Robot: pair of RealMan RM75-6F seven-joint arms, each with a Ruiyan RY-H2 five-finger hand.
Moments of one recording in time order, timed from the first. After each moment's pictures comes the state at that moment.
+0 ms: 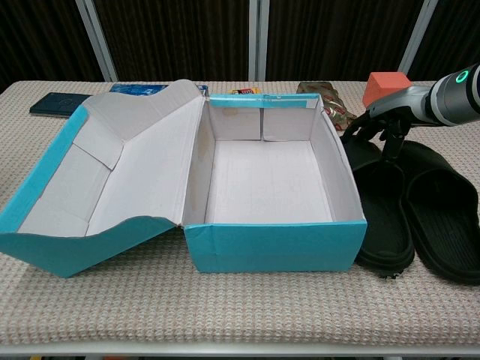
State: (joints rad) left arm -0.12 -1.22 -0.03 -1.63 1.48 1.44 0.09; right arm 1.26 -1.34 -0.17 -1.49 -0.20 0.54 -0.16
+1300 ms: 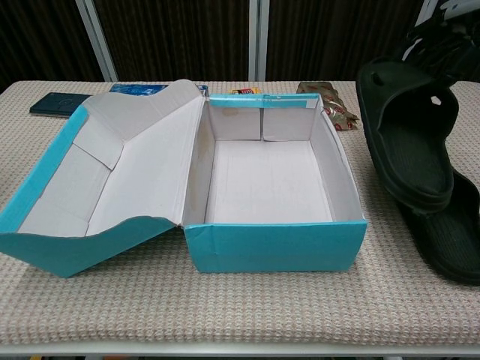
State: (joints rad) left arm -0.12 -1.22 -0.03 -1.64 1.45 1.41 0.07; right arm 0.96 -0.99 0.07 -1.74 -0.65 0.69 0.10
